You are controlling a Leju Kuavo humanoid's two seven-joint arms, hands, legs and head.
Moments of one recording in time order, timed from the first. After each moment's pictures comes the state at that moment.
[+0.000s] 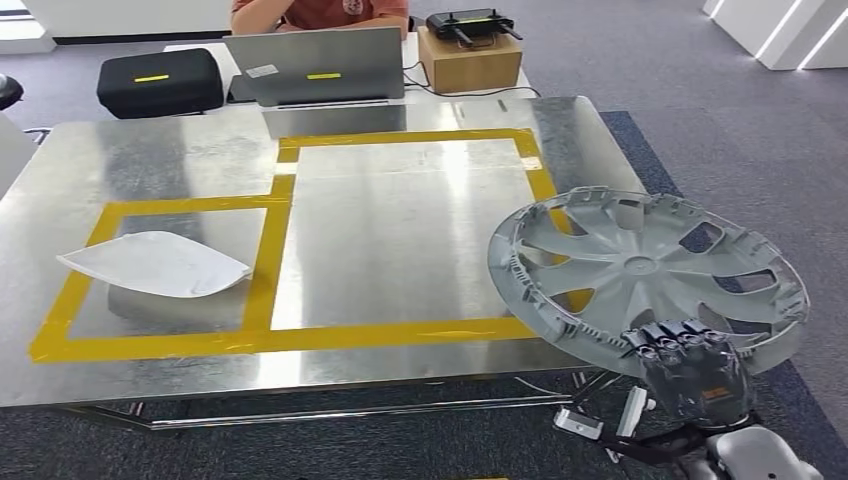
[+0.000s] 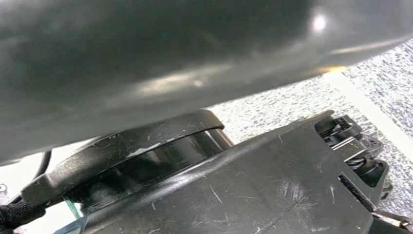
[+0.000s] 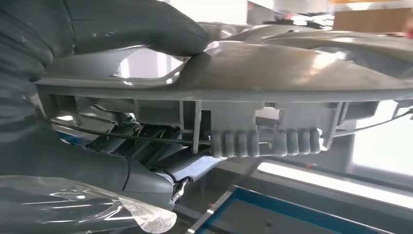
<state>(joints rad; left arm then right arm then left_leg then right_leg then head) -0.01 -0.21 0.25 -0.28 -0.74 0.18 -0.13 0.25 -0.10 -0.06 -1.82 1.57 -0.69 -0.33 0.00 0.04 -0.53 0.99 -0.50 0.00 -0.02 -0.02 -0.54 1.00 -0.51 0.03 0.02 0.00</state>
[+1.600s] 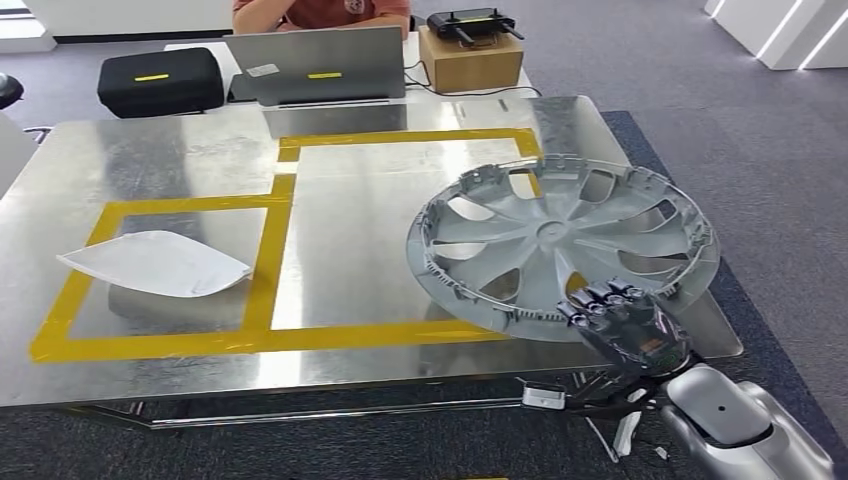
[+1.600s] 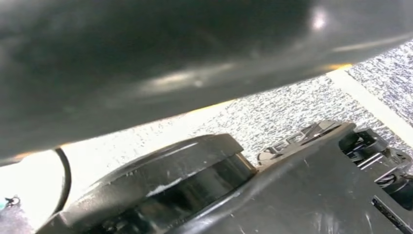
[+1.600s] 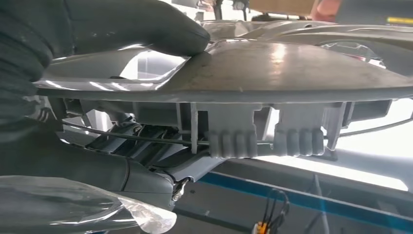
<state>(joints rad) -0.03 -0.15 0.21 -0.26 -0.74 0.14 -0.12 -0.05 -0.33 0.27 -1.66 1.57 -0.69 -0.22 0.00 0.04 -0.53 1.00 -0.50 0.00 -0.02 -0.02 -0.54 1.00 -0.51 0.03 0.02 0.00</state>
